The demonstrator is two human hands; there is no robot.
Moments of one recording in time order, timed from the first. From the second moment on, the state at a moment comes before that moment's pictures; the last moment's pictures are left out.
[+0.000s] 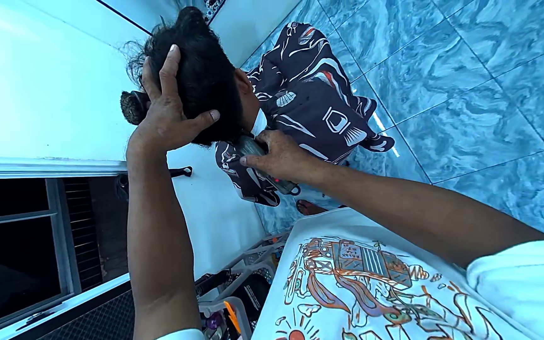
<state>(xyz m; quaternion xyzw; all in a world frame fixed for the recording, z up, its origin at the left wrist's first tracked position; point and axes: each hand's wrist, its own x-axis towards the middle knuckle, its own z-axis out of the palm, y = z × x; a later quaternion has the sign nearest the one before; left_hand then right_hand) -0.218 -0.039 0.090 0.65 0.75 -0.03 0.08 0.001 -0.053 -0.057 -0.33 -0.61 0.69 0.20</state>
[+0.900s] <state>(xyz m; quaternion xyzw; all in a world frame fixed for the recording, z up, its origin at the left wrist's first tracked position) -0.218 -0.037 0.083 0.64 0.76 -0.01 0.05 -0.003 -0.059 -0.068 -0.30 -0.52 0.77 0.23</state>
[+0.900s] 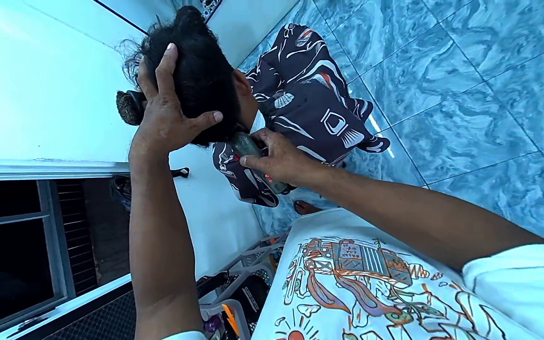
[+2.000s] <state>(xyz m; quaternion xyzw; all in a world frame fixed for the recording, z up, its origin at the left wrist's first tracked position) -0.221 -0.048 0.080 0.65 0.76 -0.01 0.03 0.030 0.005 -0.065 -0.27 -0.44 0.85 0.07</state>
